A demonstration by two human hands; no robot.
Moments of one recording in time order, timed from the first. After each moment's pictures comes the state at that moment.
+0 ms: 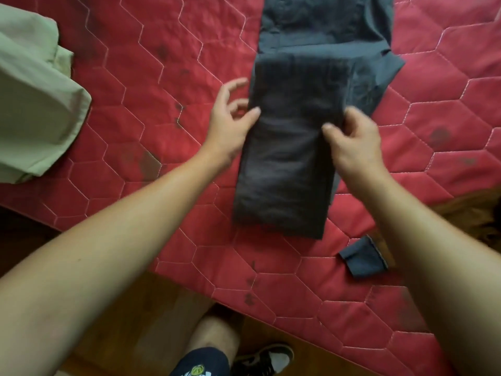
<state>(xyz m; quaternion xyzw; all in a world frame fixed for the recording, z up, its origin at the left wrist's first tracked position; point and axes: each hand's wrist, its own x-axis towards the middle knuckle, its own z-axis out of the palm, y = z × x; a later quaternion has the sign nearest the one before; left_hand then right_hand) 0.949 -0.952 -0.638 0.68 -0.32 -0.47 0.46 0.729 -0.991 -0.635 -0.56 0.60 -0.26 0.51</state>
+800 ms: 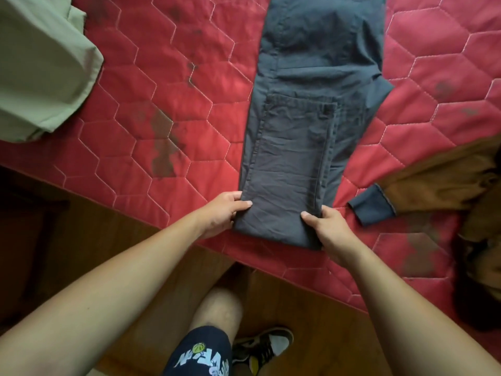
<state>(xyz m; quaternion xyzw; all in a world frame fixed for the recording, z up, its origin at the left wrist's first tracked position) 0.934 -0.714 -0.676 0.63 -0.07 -0.74 0.21 0.684 -0.755 -0.685 -0.29 0.65 -0.07 0.70</state>
